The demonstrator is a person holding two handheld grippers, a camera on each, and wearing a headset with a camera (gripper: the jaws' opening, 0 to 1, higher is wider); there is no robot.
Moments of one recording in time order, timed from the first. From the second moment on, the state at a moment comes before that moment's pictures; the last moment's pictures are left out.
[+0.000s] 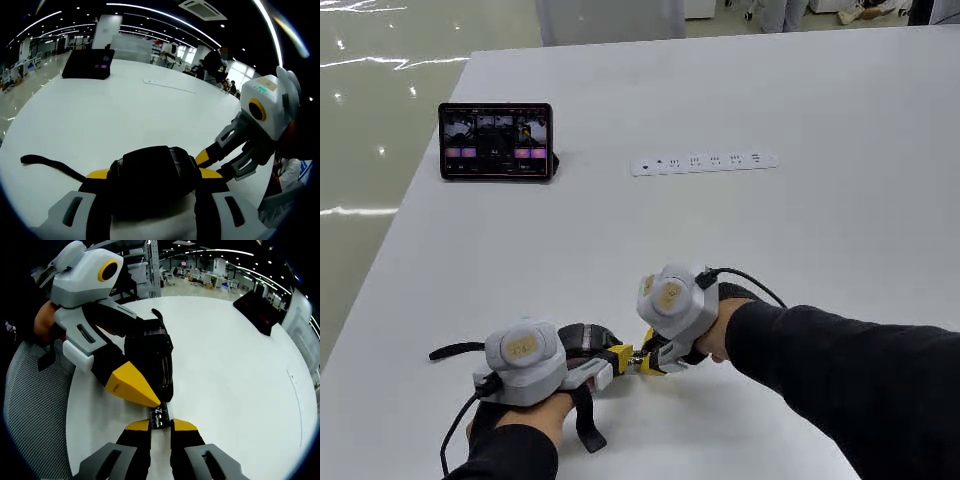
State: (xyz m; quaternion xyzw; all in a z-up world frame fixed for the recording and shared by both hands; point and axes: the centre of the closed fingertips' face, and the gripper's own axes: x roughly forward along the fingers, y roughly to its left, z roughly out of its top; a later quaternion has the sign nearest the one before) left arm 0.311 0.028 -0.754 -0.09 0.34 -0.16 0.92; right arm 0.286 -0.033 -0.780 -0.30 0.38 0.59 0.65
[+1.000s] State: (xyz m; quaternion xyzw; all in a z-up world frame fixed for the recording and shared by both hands) left arm 0.311 0.027 -0.753 -0.08 0.33 -0.16 0.93; right arm 0.284 -0.014 -0.781 -0.29 0.36 0.60 0.66
